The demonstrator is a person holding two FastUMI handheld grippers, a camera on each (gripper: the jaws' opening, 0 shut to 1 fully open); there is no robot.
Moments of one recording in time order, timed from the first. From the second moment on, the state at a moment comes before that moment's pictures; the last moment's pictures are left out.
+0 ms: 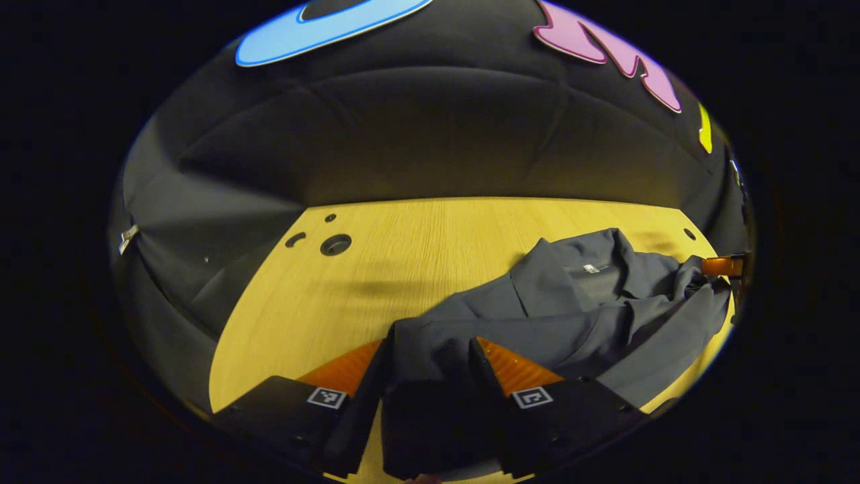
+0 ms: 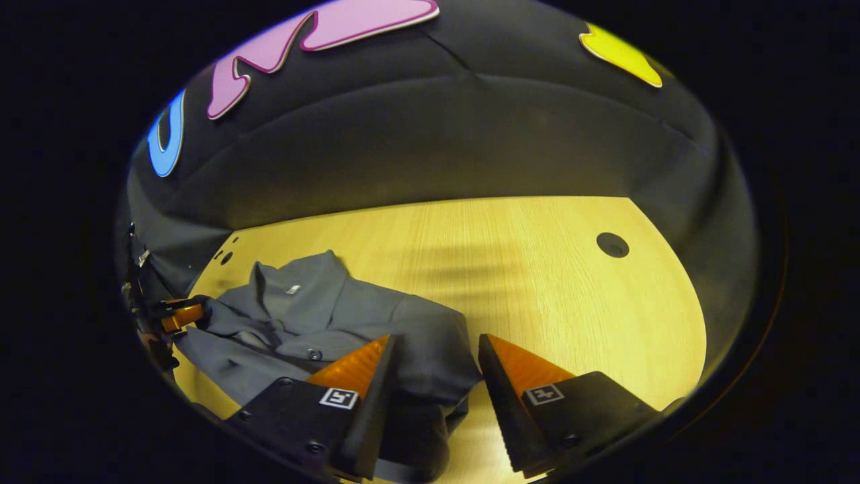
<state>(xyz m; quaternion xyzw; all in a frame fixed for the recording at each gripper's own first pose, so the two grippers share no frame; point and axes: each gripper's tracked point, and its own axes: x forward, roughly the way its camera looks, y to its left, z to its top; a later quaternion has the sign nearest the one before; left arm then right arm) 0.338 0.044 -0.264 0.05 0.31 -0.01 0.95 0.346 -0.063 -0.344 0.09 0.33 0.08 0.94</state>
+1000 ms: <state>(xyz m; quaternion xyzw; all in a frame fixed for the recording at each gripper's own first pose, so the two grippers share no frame) 0.178 0.011 -0.124 -0.01 0.16 -0.03 0.99 0.179 -0.029 -0.199 0.04 0.20 0.17 0.96</state>
